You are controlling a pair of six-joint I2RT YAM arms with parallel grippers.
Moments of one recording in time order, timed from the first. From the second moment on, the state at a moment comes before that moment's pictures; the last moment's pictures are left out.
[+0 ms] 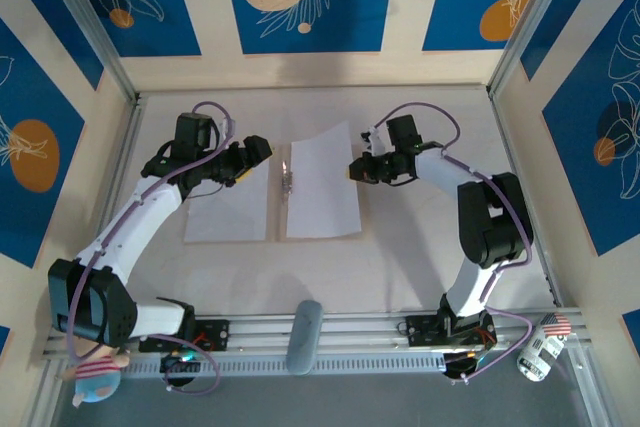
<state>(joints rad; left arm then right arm) -0.26 1.31 1.10 -0.52 0.51 -0.75 0.28 1.77 1.15 -0.40 -0.71 0.29</state>
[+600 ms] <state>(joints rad) -0.26 1.31 1.10 -0.52 0.52 -0.74 0.28 1.82 1.21 -0.46 -0.71 0.22</state>
